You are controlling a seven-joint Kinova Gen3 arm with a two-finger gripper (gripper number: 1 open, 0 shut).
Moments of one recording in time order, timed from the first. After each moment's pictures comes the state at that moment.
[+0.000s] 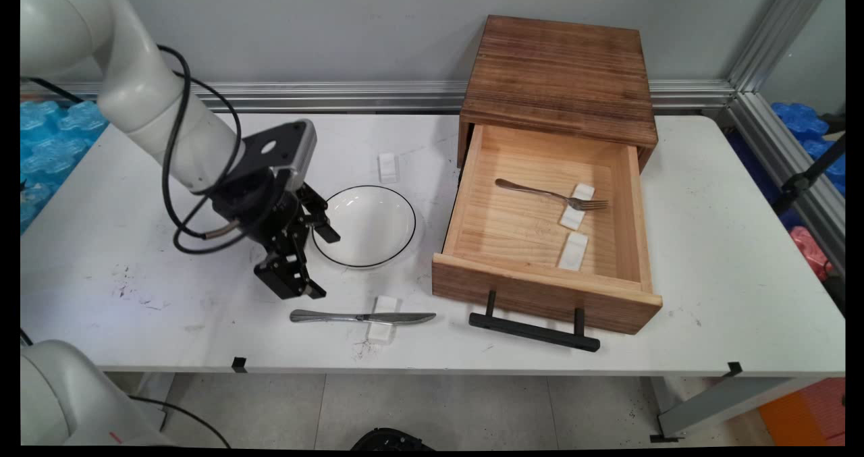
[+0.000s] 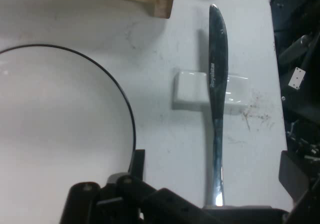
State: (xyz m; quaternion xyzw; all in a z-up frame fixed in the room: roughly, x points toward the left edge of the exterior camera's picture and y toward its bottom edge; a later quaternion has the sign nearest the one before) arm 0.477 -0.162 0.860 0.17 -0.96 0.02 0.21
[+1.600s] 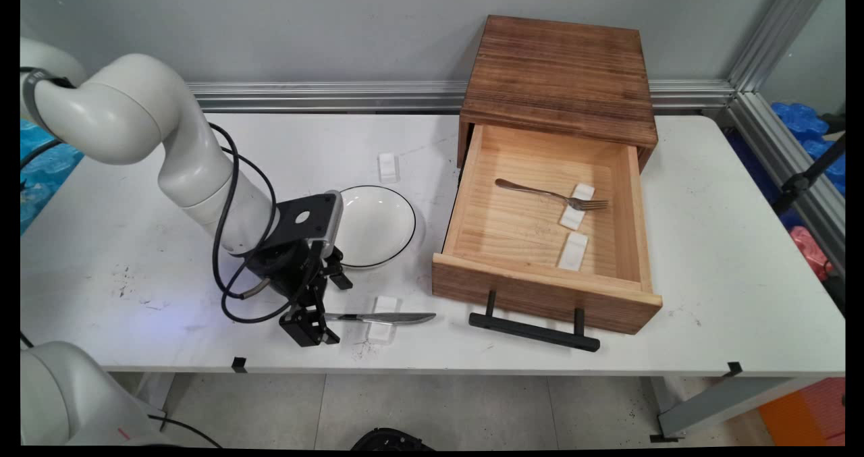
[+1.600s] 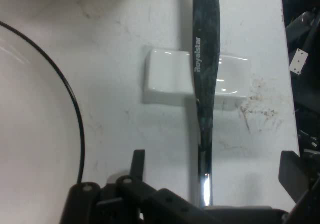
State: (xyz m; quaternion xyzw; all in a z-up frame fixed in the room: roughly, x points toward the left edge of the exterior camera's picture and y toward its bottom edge) arm 0.451 -0.154 0.780 0.17 -0.97 0.00 0.19
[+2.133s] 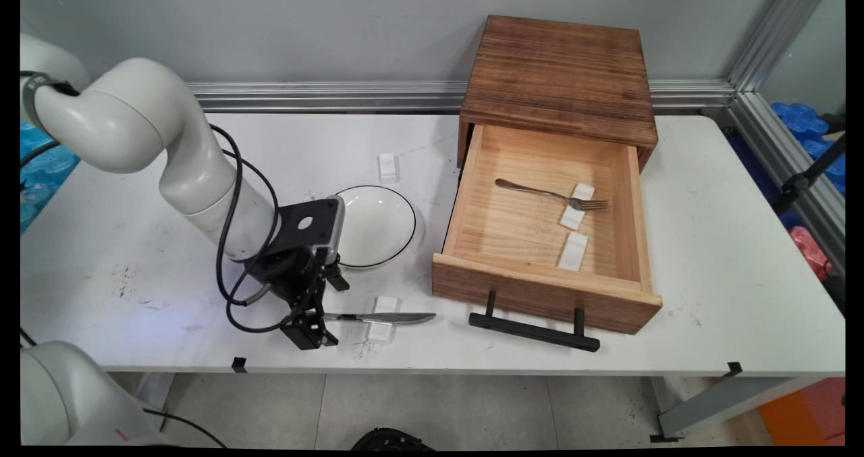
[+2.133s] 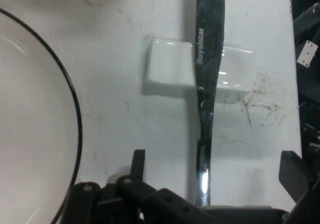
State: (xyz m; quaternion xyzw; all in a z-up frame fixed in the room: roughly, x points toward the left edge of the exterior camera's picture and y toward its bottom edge) arm 0.442 -0.147 0.781 0.19 -0.97 0.01 0.17
